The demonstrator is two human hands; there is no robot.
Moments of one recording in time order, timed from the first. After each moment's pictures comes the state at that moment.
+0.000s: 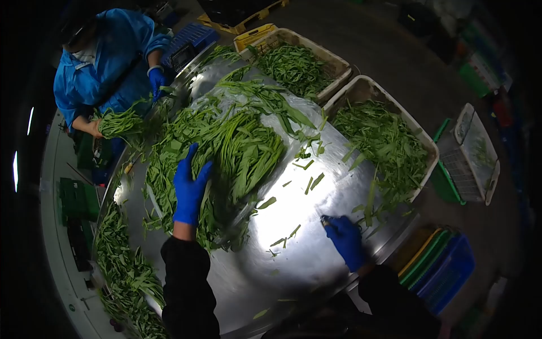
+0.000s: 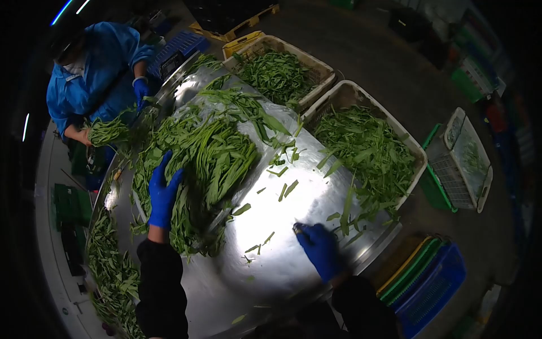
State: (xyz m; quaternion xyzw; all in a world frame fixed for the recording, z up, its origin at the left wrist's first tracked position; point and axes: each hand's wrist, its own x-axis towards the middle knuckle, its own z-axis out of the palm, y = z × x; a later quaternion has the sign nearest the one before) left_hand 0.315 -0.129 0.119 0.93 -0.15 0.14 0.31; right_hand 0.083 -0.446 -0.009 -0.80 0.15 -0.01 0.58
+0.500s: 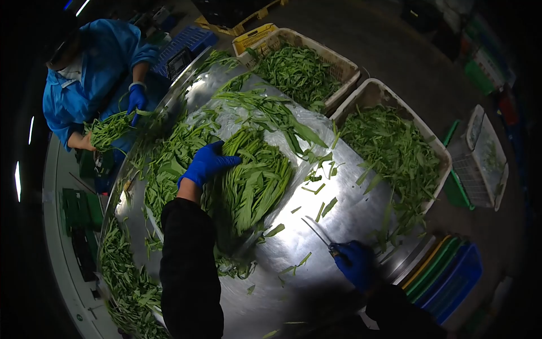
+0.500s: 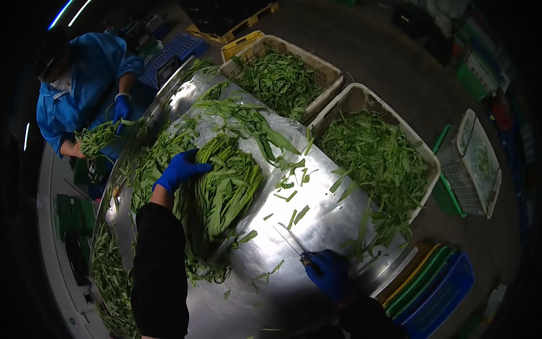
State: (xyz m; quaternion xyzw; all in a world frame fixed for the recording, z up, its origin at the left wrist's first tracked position) left_hand 0.469 -0.157 0.066 0.94 -0.05 -0.24 0.24; right_hand 0.111 -0.453 0.015 -0.89 0.05 -0.01 0.46
